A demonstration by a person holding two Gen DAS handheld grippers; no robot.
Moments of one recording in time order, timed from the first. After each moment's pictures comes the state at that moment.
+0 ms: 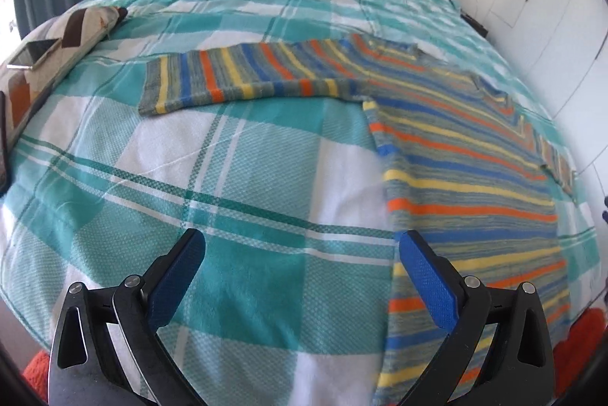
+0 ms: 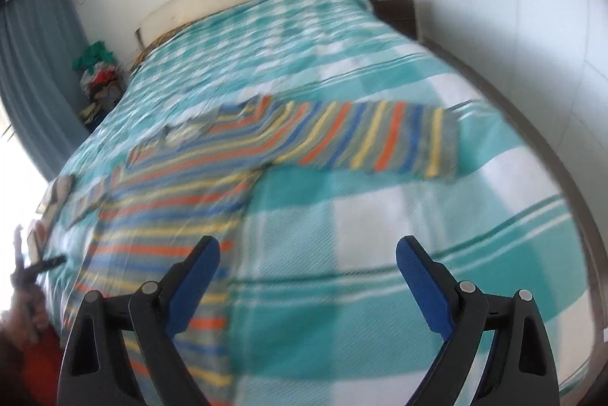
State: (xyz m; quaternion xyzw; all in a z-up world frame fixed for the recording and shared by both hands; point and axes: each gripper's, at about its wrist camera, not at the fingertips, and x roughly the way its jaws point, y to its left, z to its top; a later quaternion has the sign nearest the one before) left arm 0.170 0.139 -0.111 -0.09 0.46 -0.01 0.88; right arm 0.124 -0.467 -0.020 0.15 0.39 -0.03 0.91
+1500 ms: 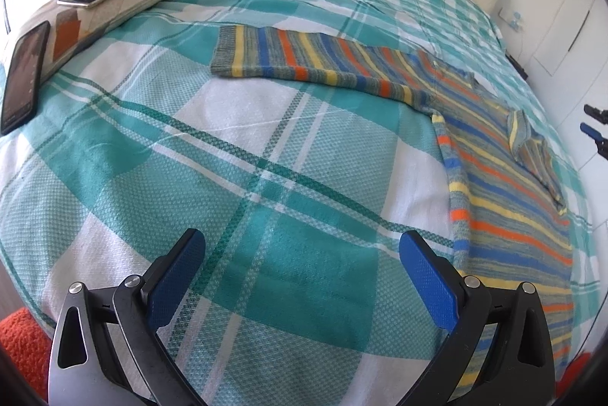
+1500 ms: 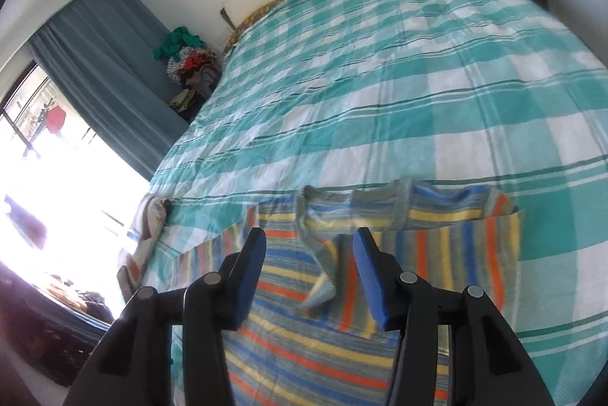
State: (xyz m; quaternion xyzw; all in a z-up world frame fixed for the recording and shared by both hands) left arm 0.159 0.177 -0.146 -0.16 0.45 0.07 0.88; right arm 0.357 -0.275 0.015 0.19 0.45 0.21 0.84
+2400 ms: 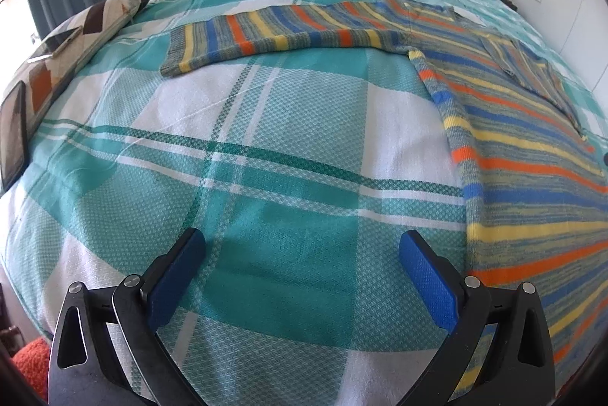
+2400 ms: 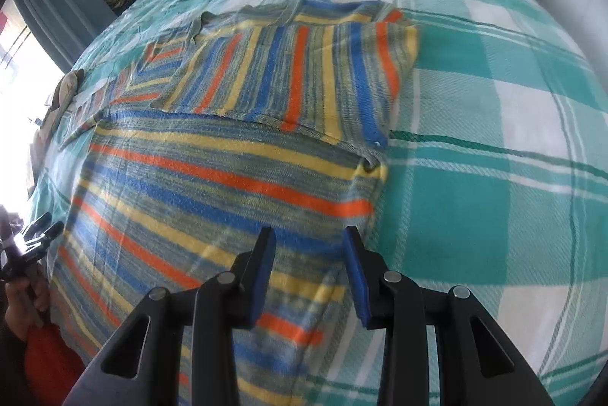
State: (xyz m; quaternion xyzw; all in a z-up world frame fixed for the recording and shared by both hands) left arm 0.166 0.135 -0.162 -0.03 0.49 0.05 0.87; right arm 0.222 -0.302 -0.073 0.03 0.53 0.14 0.83
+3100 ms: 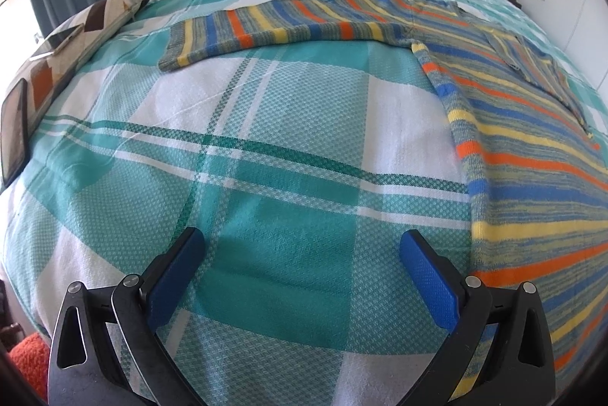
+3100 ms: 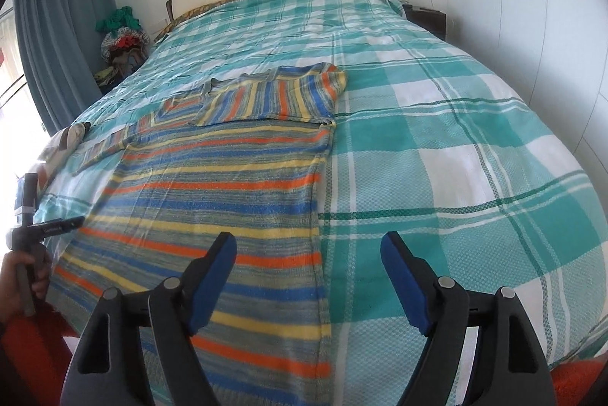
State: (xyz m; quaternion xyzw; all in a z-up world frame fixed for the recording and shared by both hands) left arm 0.166 0.132 -0.169 -0.03 0.49 0.06 0.87; right arm 0.052 -0.304 -0.050 0.05 0.39 0.05 0.92
